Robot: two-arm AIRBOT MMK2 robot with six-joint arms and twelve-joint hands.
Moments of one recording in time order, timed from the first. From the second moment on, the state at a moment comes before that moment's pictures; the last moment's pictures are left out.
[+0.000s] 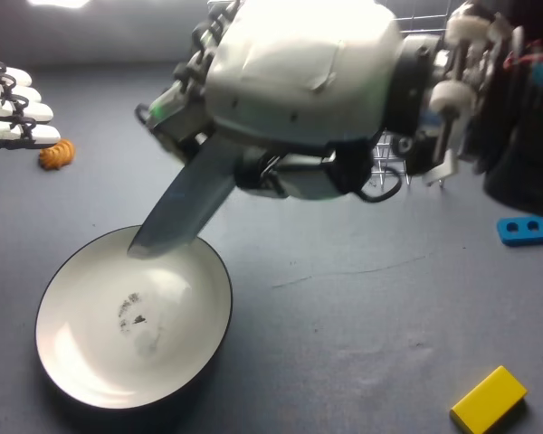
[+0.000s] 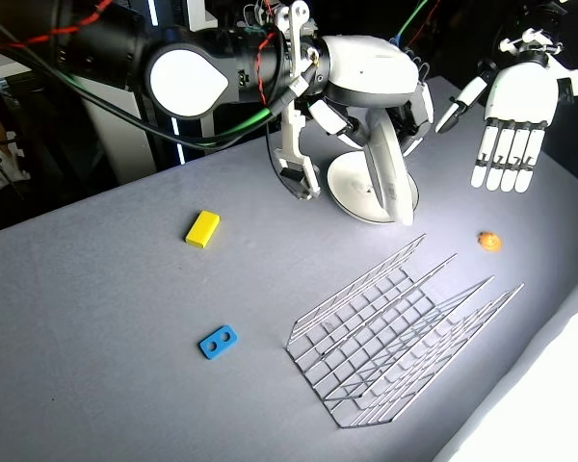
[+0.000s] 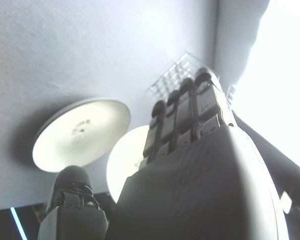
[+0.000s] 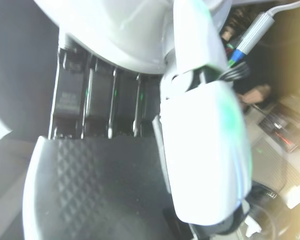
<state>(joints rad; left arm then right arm) 0.72 -0.81 1.58 1.33 -0.87 0.06 -0.17 -1.17 0.90 -0.33 0.42 -0.92</state>
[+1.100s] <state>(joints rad) 0.75 -0.81 1.64 1.43 -1.04 0.06 -0.11 -1.08 0.99 -0.18 0.52 -0.65</state>
